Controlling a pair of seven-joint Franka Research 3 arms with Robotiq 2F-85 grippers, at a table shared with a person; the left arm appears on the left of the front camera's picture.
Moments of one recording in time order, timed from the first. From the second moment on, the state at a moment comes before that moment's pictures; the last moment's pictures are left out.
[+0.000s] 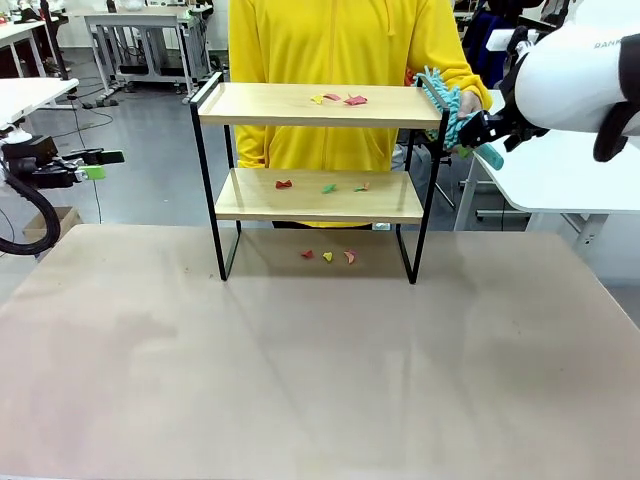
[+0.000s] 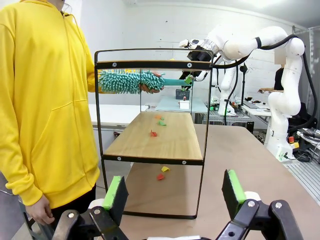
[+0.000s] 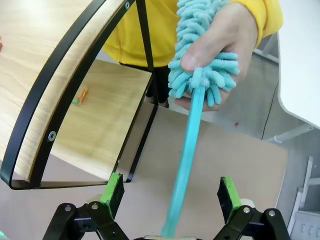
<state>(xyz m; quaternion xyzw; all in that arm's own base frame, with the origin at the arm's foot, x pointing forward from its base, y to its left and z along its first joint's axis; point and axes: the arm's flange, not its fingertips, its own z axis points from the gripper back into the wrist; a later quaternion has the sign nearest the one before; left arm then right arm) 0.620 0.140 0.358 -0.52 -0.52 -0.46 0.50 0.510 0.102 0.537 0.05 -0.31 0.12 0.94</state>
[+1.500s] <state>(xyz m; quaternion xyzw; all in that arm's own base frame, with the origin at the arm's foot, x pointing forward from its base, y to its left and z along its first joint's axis) 0.620 0.140 0.358 -0.52 -0.52 -0.46 0.50 0.512 0.094 0.543 0.02 -0.28 0.07 0.96</state>
